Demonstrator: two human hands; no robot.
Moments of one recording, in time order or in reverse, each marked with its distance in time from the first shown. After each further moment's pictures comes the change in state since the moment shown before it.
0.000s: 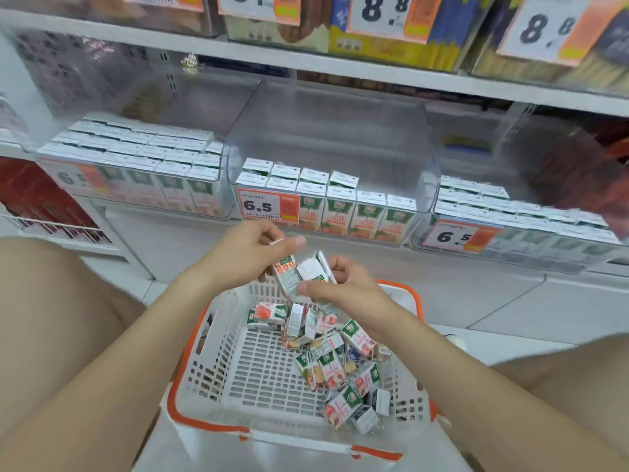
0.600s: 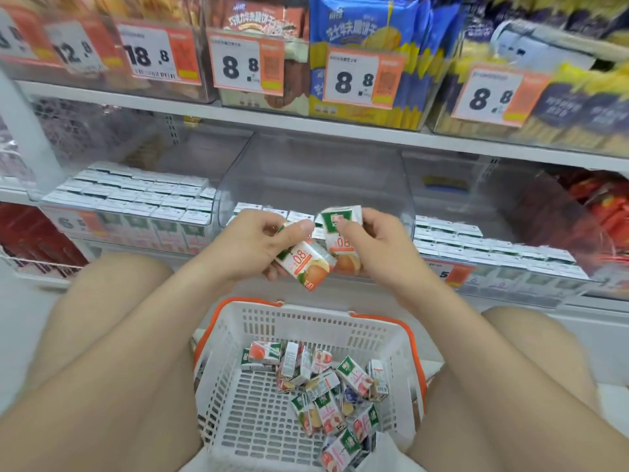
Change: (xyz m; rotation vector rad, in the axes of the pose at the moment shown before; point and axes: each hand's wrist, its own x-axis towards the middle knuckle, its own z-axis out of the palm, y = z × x) left_hand 0.015 0.085 -0.013 -0.247 0.029 0.054; right_hand -0.007 -0.111 -0.053 -0.151 0.303 -0.391
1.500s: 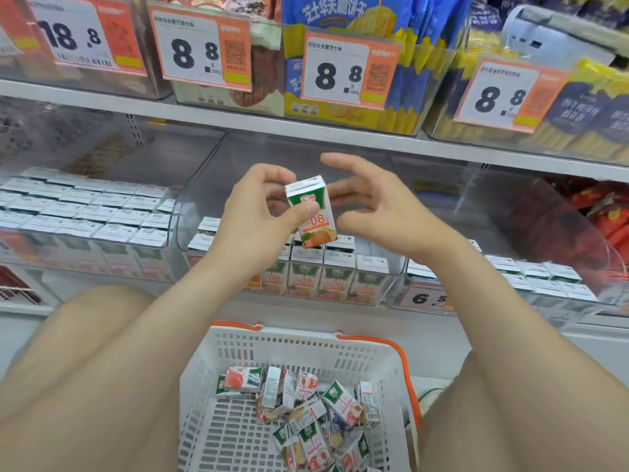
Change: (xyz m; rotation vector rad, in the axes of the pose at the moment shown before) left_hand 0.068 0.011 0.022 -0.095 0.287 0.252; right_hand 0.077 -0.021 -0.047 -0.284 -0.239 -0.222
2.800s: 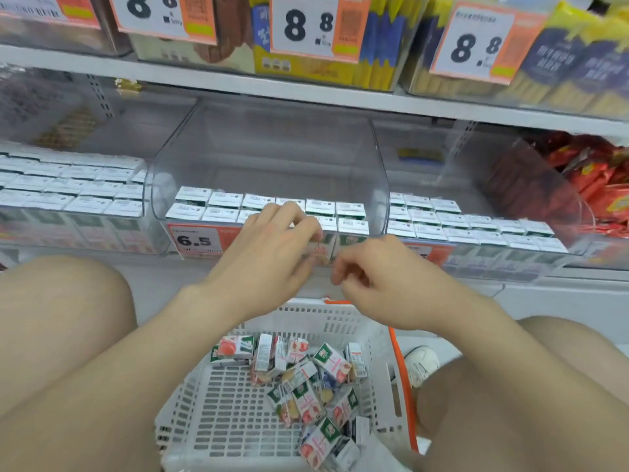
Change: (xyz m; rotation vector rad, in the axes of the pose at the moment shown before) left_hand -0.060 -0.026 0.025 0.885 -0.421 0.501; right_hand -0.109 0.002 0.029 -0.591 -0.210 0.117
